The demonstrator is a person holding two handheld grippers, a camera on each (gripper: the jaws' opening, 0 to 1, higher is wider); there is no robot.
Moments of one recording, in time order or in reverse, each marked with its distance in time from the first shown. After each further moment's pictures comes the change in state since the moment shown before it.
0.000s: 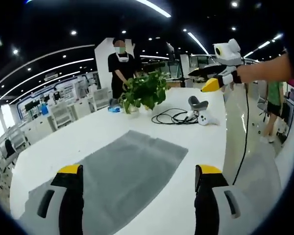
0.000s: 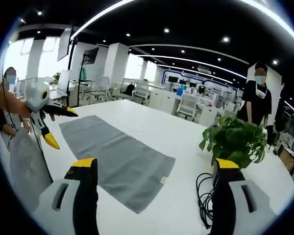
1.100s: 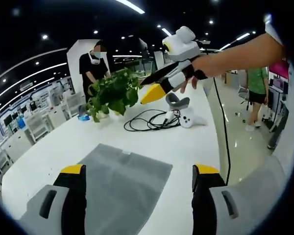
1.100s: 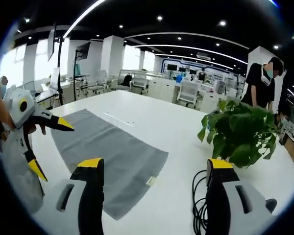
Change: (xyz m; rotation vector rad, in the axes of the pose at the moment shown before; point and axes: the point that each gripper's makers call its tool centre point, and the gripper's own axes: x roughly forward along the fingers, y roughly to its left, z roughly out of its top) left arm 0.107 -0.067 0.028 0.098 0.010 -0.198; right arm 0.090 -0.056 -0.038 0.056 0.107 0.039
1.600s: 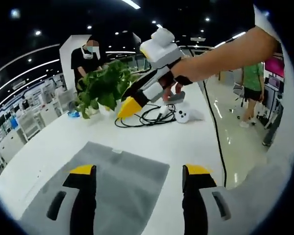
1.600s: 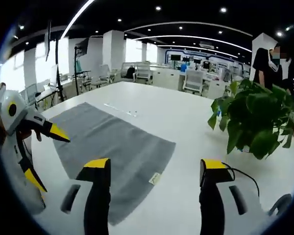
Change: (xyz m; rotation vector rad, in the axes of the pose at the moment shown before) left arm 0.039 -0.019 -0.013 0.040 0.034 -0.096; right arm 0.057 0.000 -0.045 0.067 0.083 0.069
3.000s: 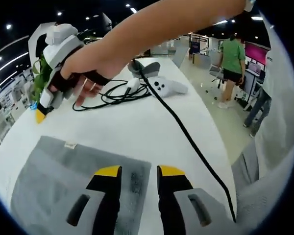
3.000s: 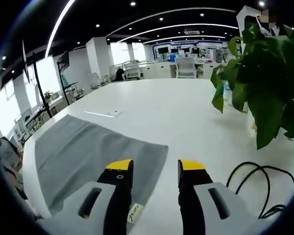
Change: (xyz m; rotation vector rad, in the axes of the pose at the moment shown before) left arm 0.110 -0.054 -0.049 0.059 0.139 -0.237; right arm 0.128 -0.047 -0.018 0.215 0.012 0.003
